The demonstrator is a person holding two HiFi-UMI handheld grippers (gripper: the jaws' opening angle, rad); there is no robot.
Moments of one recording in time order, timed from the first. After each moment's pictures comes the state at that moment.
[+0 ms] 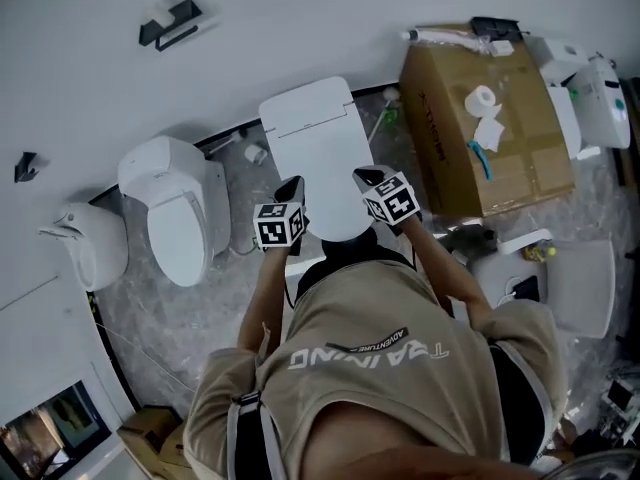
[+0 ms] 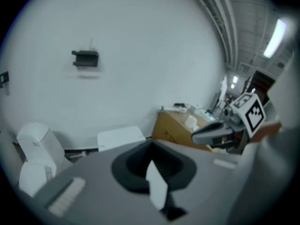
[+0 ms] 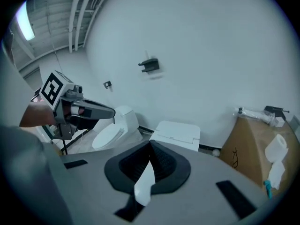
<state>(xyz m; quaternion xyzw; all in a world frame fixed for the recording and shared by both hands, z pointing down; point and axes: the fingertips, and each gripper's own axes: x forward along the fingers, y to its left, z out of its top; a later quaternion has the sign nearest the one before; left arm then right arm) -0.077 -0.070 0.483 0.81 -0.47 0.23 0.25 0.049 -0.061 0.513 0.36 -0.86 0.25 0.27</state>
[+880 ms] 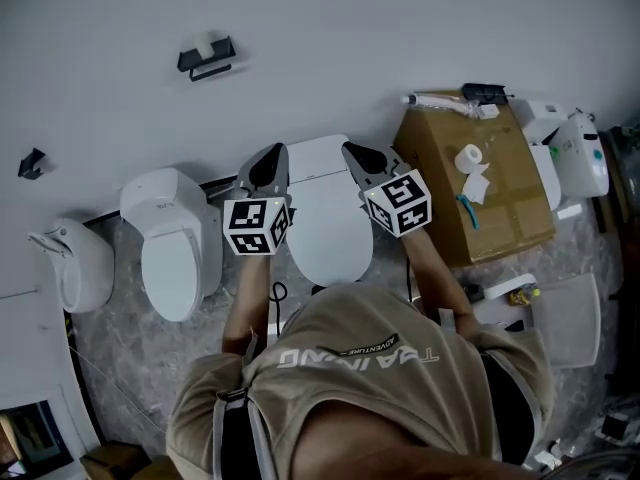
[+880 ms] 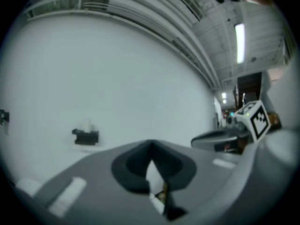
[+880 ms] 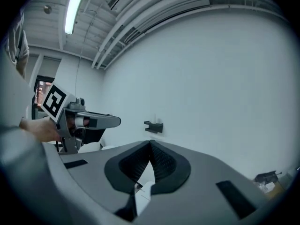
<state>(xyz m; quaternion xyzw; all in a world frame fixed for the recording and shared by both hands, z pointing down) -0.108 -0.128 0.217 0.86 -0.51 0.04 0.02 0.004 -0.126 0.241 0.42 -0.90 0.01 0.09</state>
